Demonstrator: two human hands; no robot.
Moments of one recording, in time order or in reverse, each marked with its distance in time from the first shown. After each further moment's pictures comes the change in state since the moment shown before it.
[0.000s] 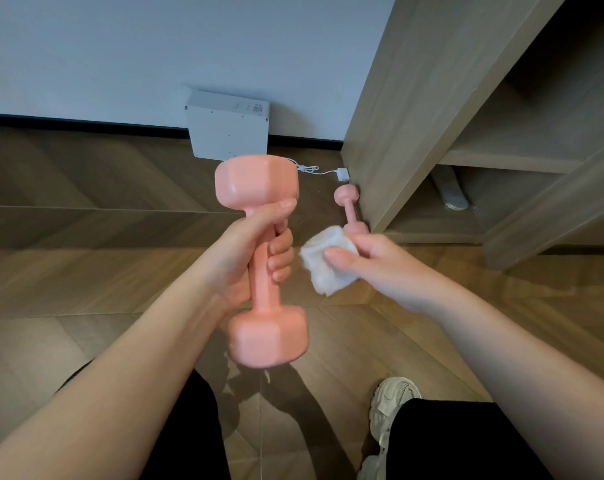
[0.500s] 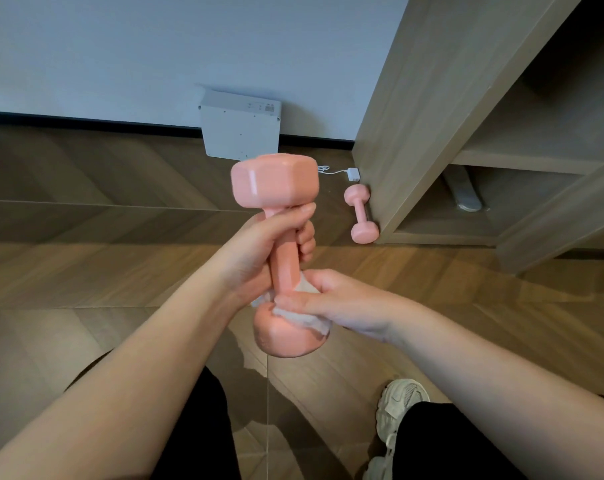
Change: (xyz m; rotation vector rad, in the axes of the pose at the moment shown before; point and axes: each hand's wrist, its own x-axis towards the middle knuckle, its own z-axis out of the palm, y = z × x) left_hand 0.004 -0.007 0.004 0.088 -0.065 0.136; right_hand 0.006 0.002 0.056 0.183 -0.331 0.167
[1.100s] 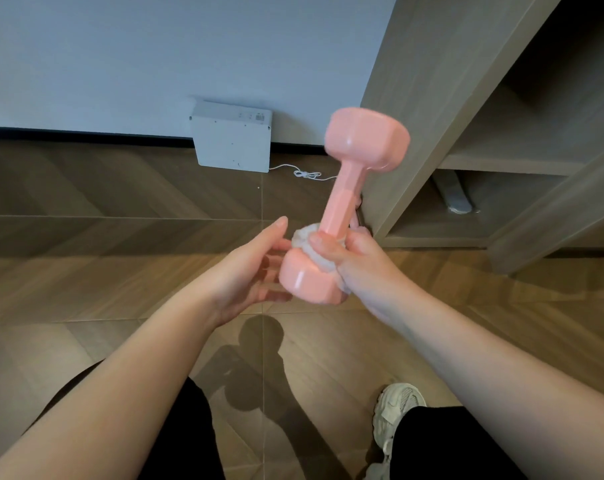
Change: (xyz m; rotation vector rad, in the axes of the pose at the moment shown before) left_hand -0.003 -0.009 -0.015 0.328 0.124 -0.324; right_hand -0.008 -0.020 -0.018 0.154 0.521 -0.180
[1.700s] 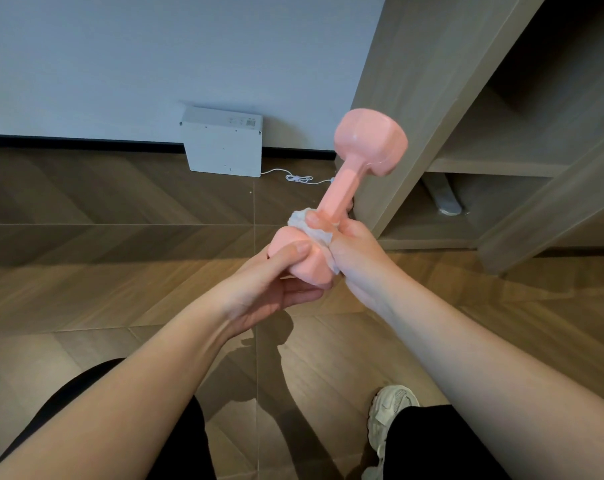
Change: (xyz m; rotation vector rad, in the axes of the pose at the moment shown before) left_hand 0.007 -0.005 0.024 -0.297 -0.170 0.088; right_hand 0.021 -0.009 -0.005 0.100 0.149 0.036
